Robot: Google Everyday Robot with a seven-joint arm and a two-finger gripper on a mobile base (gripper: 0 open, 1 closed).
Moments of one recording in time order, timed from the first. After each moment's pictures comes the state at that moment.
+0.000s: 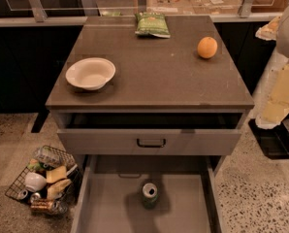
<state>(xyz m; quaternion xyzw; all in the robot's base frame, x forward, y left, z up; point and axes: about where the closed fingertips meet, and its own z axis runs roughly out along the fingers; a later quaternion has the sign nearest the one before) 0.438 -0.214 0.987 -0.60 0.78 -0.05 0.18</state>
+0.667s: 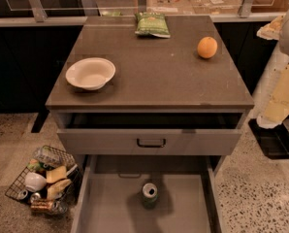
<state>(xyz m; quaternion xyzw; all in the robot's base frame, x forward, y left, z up) 0.438 -0.217 0.988 -0.60 0.78 -0.04 0.19</state>
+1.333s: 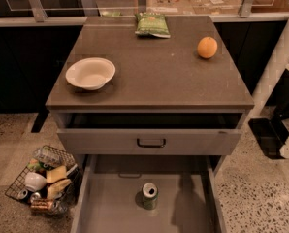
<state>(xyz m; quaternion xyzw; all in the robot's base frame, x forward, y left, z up) 0.422 -0.280 0.928 -0.56 0.78 0.02 0.28</state>
